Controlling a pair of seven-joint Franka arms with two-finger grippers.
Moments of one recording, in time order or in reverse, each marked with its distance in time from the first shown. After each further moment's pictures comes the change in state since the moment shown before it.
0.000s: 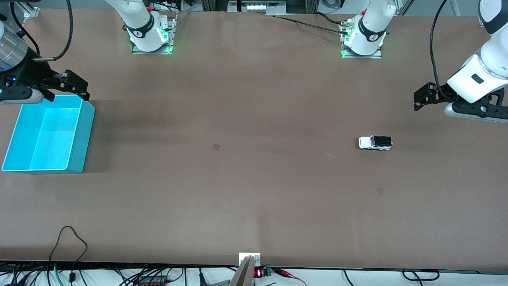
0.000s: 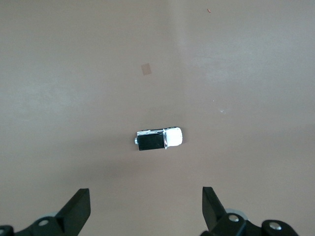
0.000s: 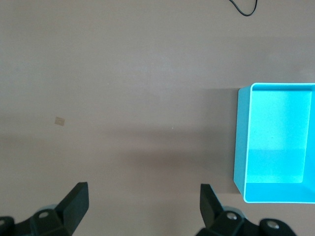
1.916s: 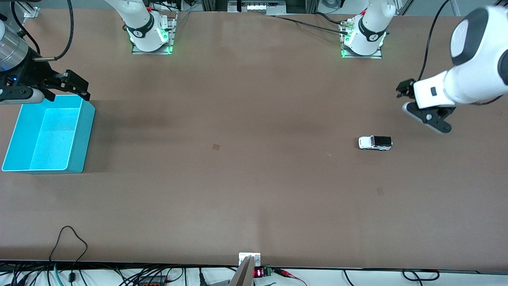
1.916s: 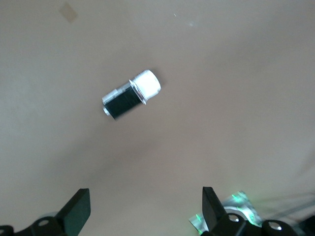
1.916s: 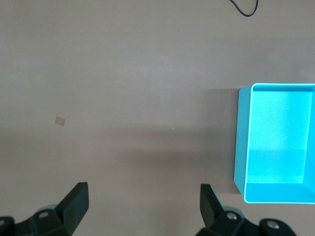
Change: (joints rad) left arm 0.005 0.077 0.001 -0.157 0.003 -0.010 0.477; right arm 0.003 0.000 0.000 0.000 0.000 0.000 0.000
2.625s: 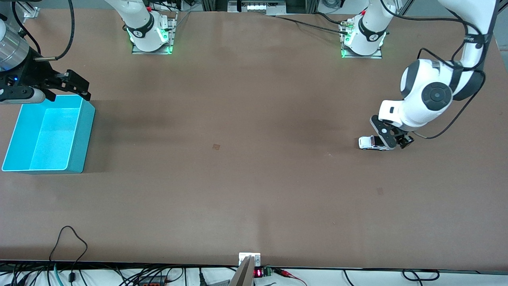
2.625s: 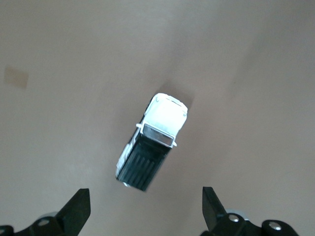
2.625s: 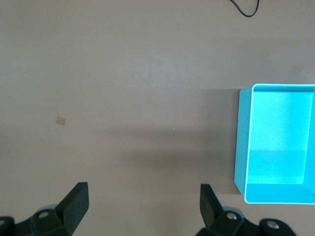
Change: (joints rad) left arm -0.008 0.114 -0.004 -0.361 0.154 0.641 0.414; right arm 0.003 0.000 0.000 0.001 0.000 0.000 0.000
